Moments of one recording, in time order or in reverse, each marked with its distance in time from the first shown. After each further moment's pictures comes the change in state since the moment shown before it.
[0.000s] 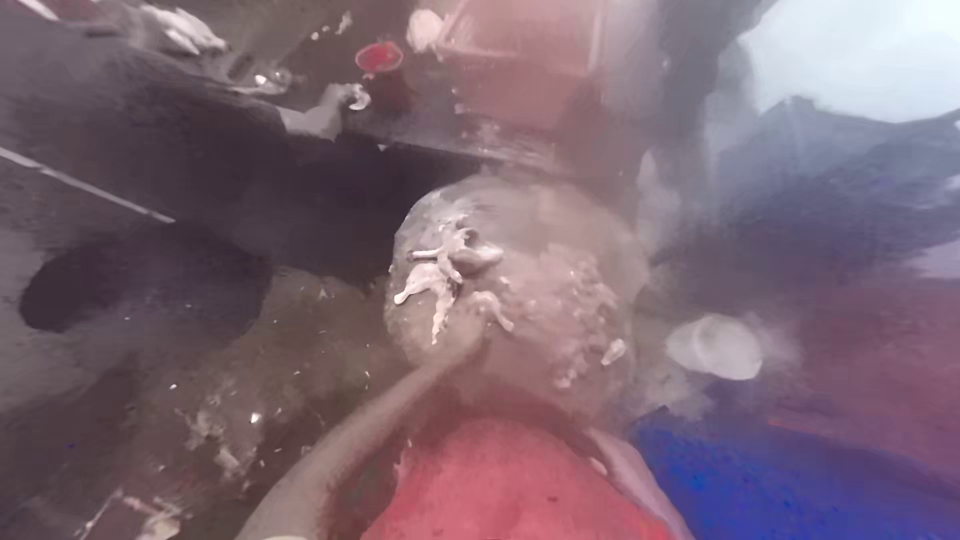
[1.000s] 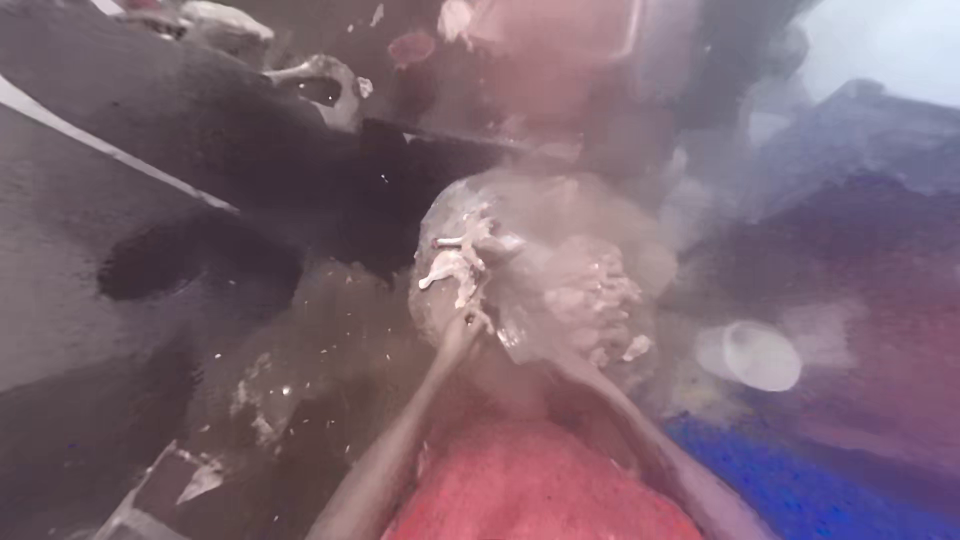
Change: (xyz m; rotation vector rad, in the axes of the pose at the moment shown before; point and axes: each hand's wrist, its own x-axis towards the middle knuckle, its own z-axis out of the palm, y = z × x) left_hand -0.059 -0.038 0.009 -0.791 0.214 -0.322; right_hand 0.145 -0.100 -0.055 0.746 -0.279 -0.170
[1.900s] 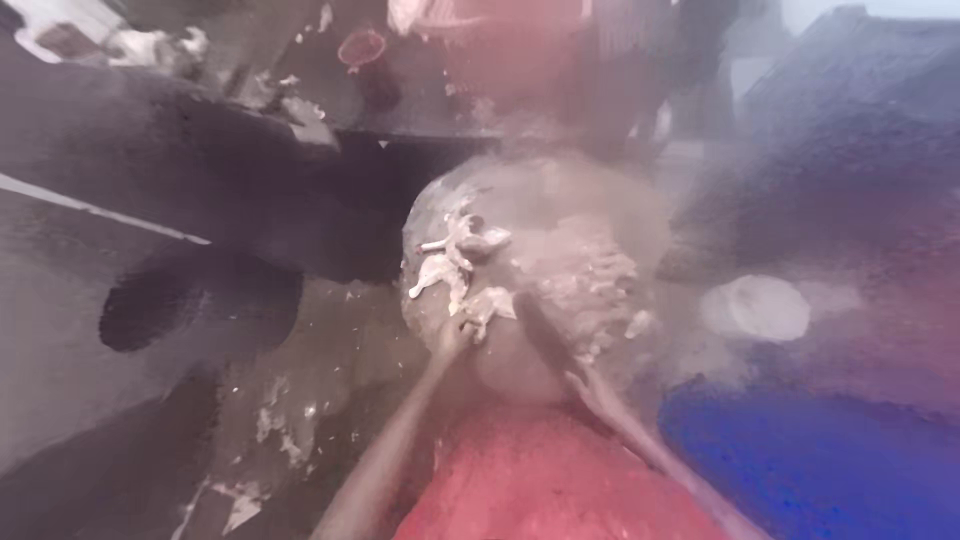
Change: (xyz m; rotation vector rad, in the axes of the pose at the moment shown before) left_hand 0.016 -0.015 -0.008 0.172 -0.149 0.095; right_hand -0.058 0.076 0.031 -0.236 0.401 0.088
